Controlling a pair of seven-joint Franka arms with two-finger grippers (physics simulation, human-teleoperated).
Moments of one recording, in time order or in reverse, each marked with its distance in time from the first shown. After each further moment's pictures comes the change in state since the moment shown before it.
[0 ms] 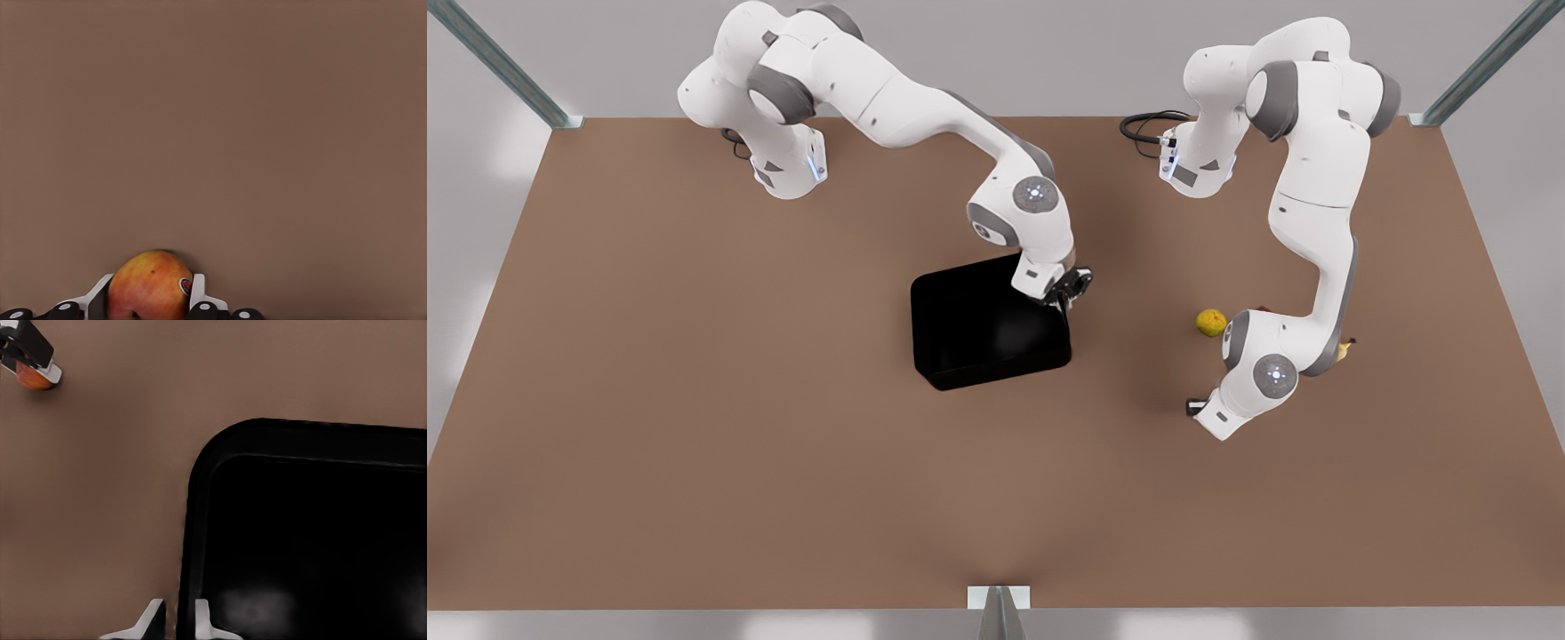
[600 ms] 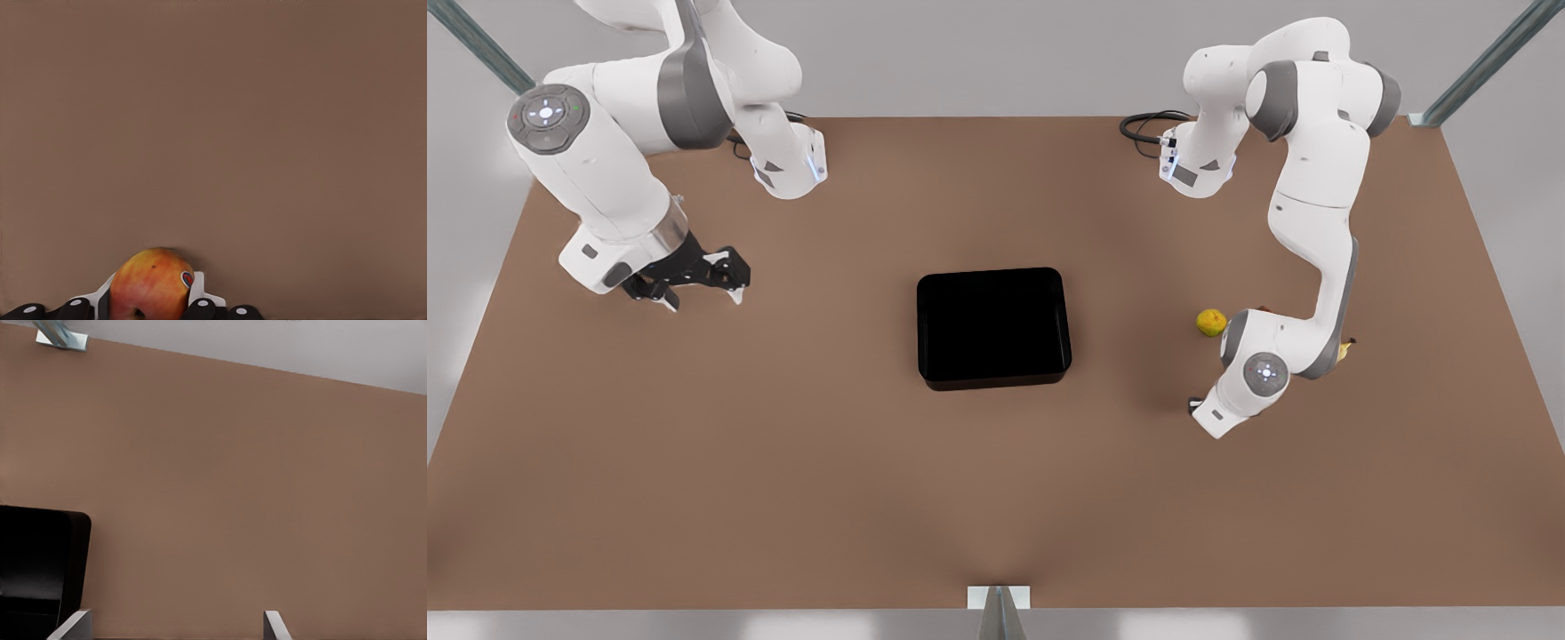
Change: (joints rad) left arm 0.000 -0.003 0.000 -0.003 0.133 0.000 -0.014; right arm -0.741 -0.675 0.017 -0.119 -0.005 -0.720 -0.710
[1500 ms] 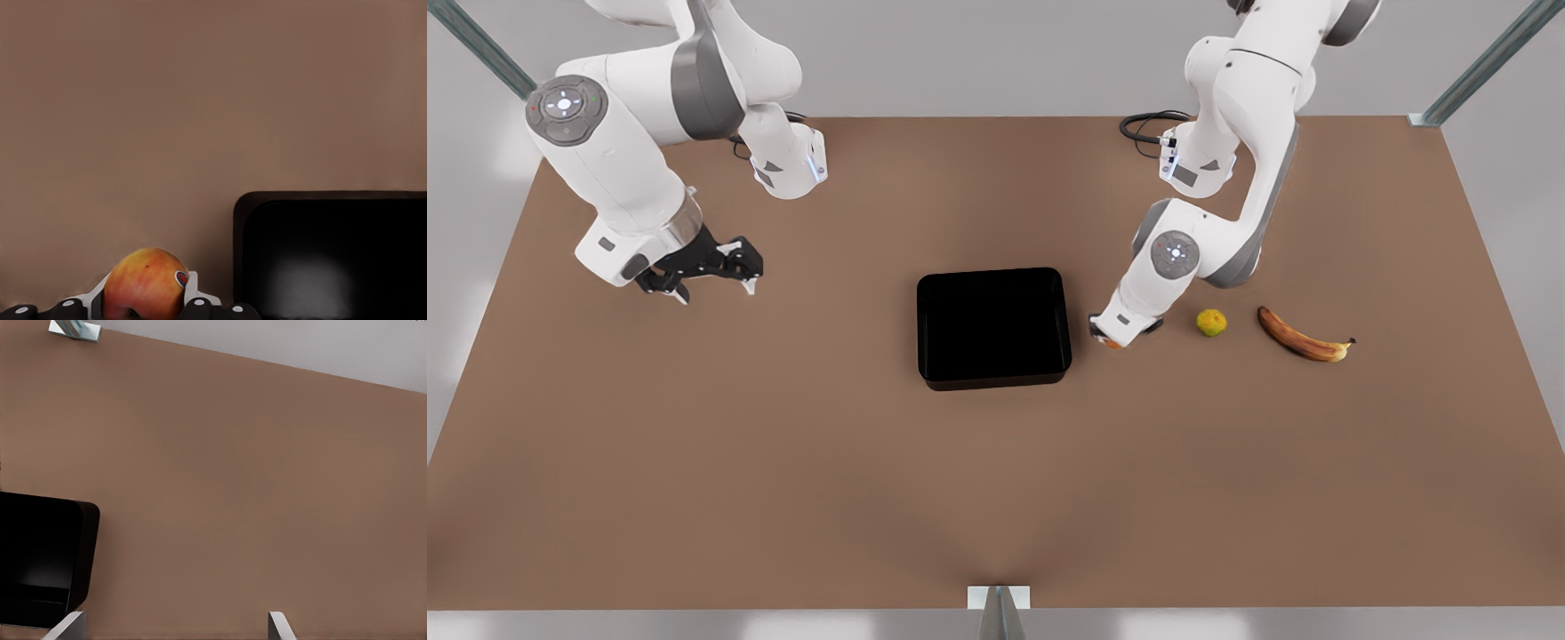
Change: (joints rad) left arm -0.407 -0.442 -0.009 -0.208 -0.388 -0.151 -0.363; right arm -0.009 -0.009 0.011 0.000 0.002 -0.025 -0.002
